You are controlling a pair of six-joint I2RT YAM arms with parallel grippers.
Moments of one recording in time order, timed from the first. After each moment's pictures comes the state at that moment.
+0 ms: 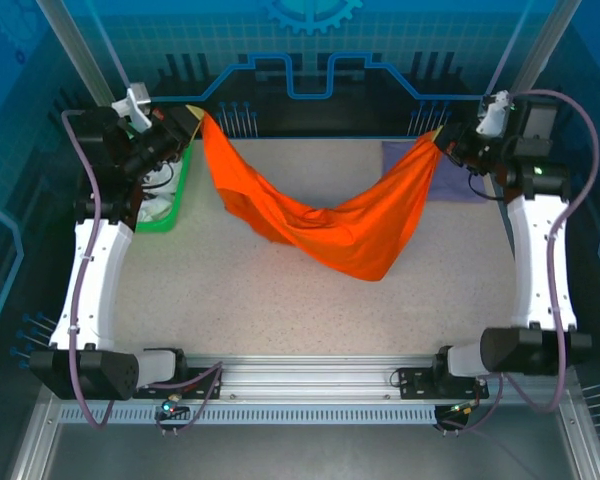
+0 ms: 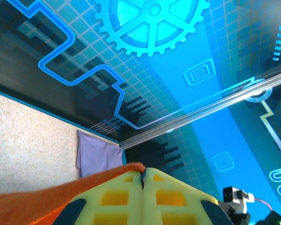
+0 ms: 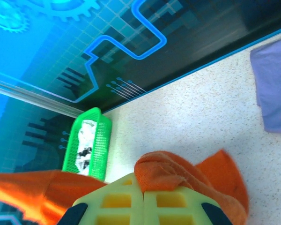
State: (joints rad) left arm 0.06 1.26 1.45 -0.25 0.59 -1.00; right arm -0.11 1.44 1.74 -0.86 -0.56 0.57
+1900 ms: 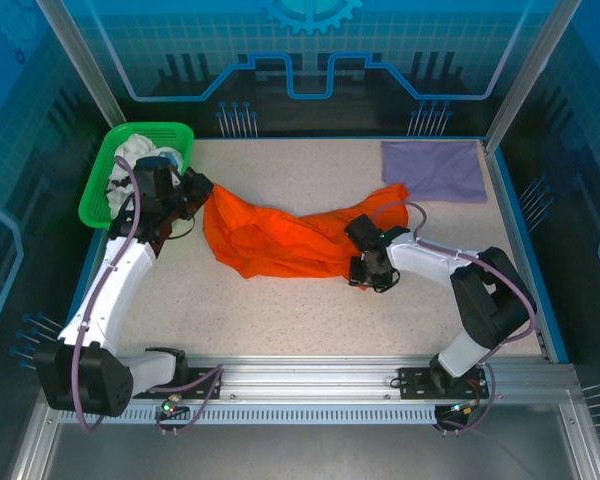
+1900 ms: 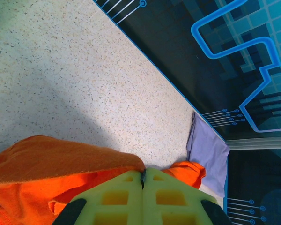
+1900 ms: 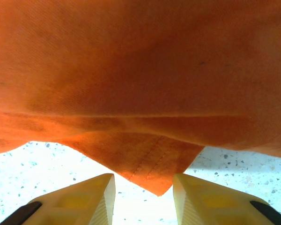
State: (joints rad) left arm -0.04 1.20 1.09 -0.42 0.20 -0.90; right arm 0.56 1.63 0.94 -0.72 0.00 0.70
